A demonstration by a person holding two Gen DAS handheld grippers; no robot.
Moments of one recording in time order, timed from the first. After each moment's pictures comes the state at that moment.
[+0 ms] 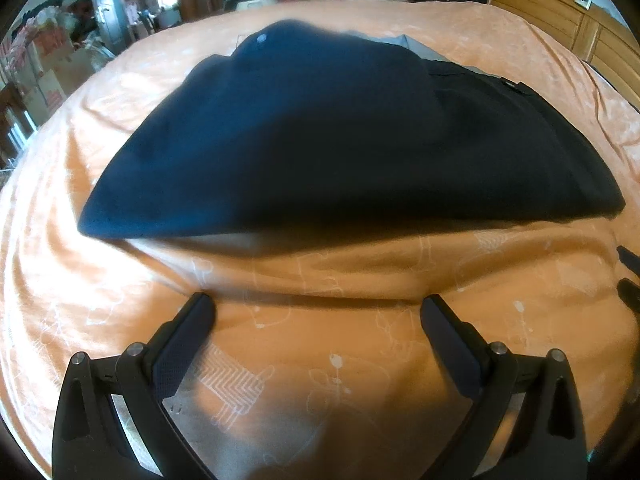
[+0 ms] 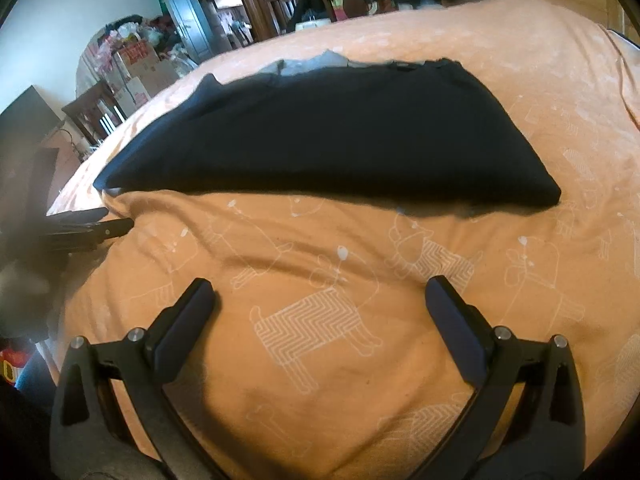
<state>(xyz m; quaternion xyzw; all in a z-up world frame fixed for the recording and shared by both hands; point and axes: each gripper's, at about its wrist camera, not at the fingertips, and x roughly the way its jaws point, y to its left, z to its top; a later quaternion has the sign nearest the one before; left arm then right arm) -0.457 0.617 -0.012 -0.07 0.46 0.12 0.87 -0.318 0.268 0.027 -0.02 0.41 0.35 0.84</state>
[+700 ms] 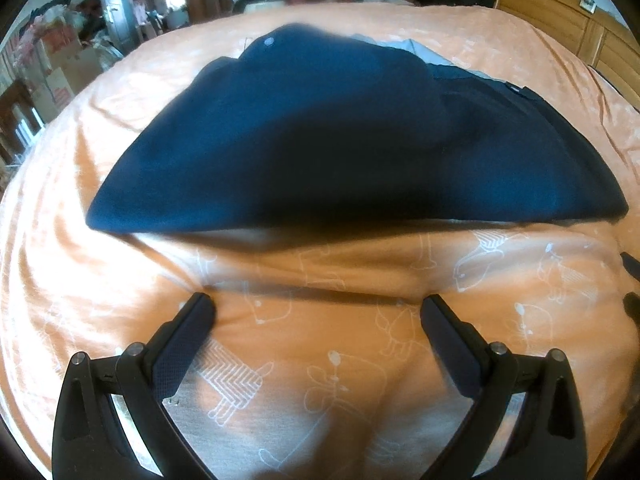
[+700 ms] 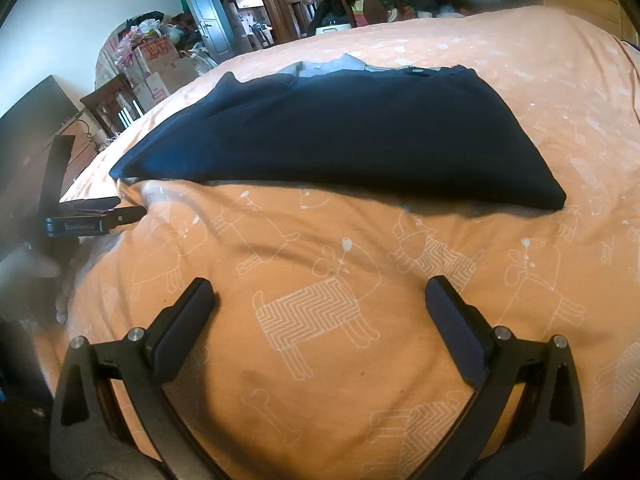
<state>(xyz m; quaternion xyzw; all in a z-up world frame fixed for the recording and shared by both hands) -0.461 0.614 -0.010 -0.07 0.46 0.14 0.88 -0.319 0.264 0.024 -0.03 0.40 0.38 0.83</state>
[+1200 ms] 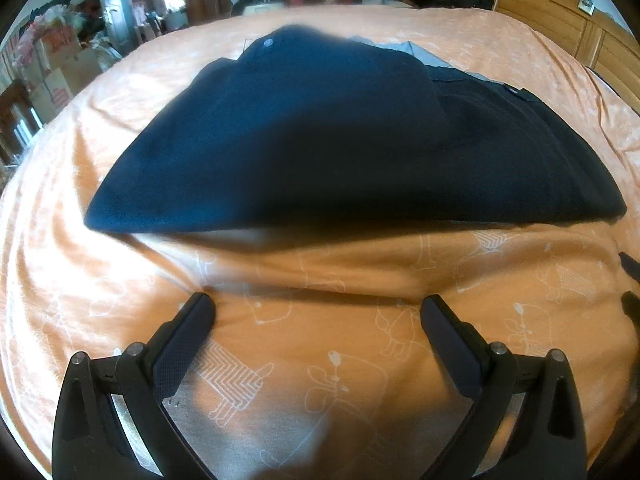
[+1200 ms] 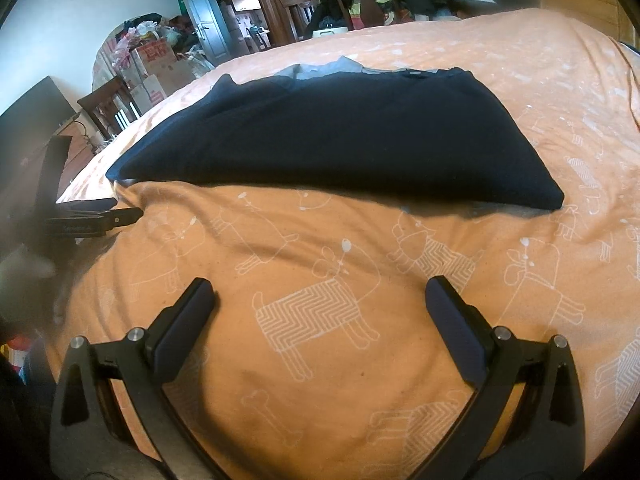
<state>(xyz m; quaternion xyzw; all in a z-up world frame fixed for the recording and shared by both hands) -0.462 0.612 -0.010 -0.07 0.46 0.14 0.88 -0.324 0.266 0.023 -0.03 0.39 0.37 0.84</state>
